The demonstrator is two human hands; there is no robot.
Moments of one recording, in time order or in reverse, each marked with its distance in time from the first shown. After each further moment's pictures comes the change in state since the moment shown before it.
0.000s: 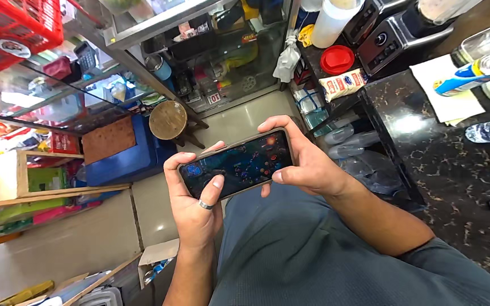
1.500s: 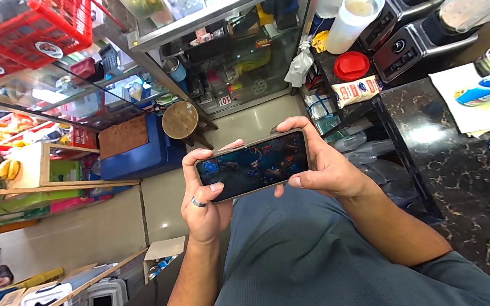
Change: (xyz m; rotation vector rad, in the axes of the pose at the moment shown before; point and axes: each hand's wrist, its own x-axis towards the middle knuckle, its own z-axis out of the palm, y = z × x) left_hand 0.004 0.005 -0.009 -0.240 -0.131 -0.049; right_hand 0.000 -0.005 -0.006 -0.001 -0.075 -0.005
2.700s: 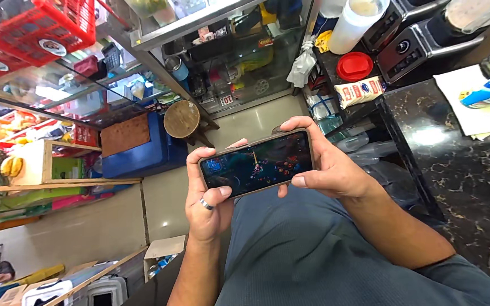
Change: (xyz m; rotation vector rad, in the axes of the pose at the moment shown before) left_hand -0.001 0.001 -0.003 0.039 -0.053 -0.019; right_hand 0.000 0.000 -0.001 0.022 -0.002 -0.003
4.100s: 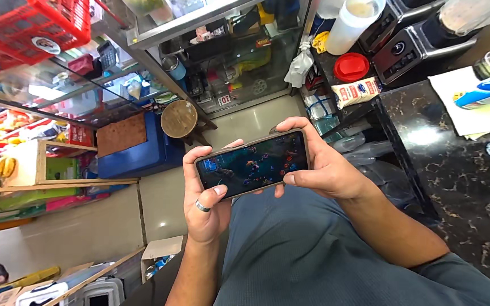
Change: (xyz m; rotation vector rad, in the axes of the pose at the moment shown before) left_hand -0.002 0.000 0.001 -0.032 0.025 -0.015; right_hand 0.002 0.001 0.002 -0.011 0.015 0.015
